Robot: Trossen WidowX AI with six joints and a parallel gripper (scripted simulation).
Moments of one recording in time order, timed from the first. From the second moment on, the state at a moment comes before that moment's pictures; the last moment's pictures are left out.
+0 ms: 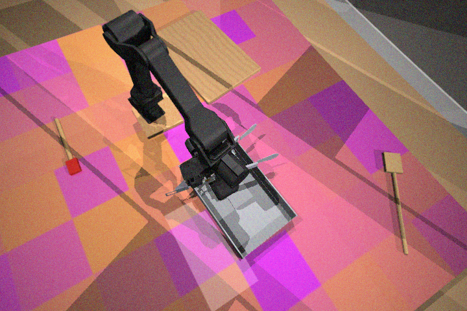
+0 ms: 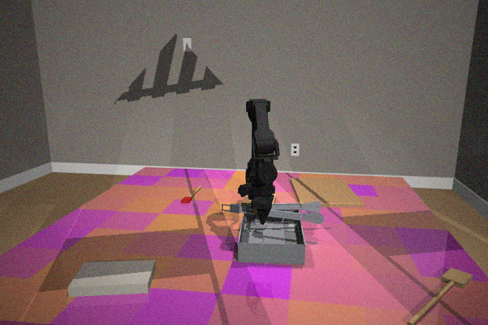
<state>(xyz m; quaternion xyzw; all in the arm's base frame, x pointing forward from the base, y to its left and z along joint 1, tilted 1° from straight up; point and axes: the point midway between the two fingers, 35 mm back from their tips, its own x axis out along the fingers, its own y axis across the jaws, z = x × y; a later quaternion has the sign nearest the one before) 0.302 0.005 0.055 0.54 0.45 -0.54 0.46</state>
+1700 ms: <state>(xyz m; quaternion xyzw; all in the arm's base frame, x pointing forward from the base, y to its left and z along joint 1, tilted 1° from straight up) 0.303 0.005 0.076 0.53 0.45 -0.55 0.46</state>
